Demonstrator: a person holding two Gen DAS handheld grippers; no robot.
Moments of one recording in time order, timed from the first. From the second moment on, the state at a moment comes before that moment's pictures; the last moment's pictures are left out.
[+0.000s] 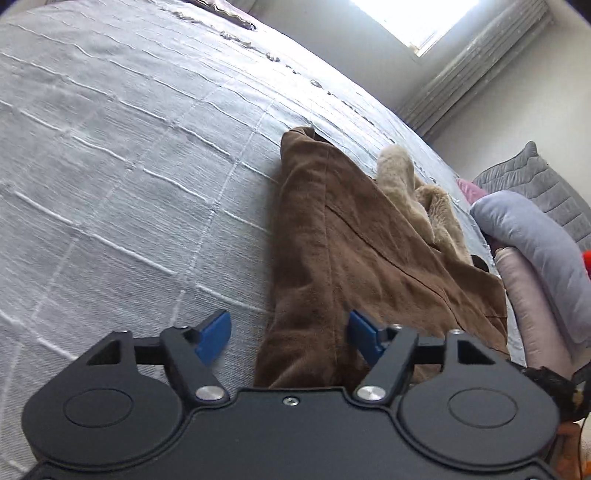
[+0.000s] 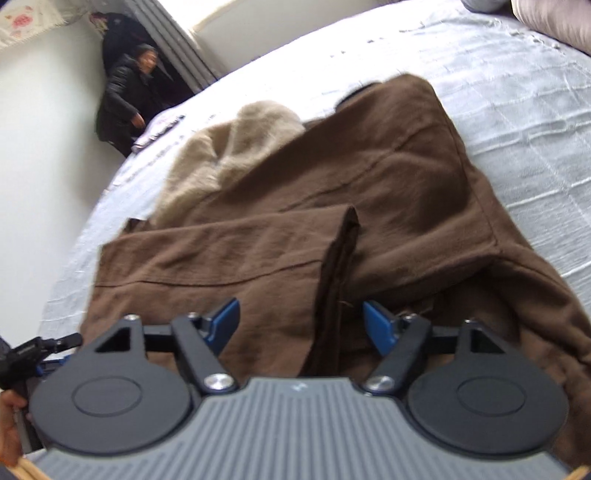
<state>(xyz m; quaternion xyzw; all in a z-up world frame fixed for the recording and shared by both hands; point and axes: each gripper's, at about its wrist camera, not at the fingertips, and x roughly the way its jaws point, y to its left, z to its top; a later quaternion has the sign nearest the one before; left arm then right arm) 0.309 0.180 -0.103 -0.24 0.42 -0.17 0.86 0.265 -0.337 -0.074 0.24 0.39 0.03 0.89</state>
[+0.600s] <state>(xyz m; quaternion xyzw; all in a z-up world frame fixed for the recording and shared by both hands) 0.347 0.137 -0.100 -0.20 0.40 -0.15 0.88 0.292 -0.323 -0.073 0.04 0.37 -0.03 0.93</state>
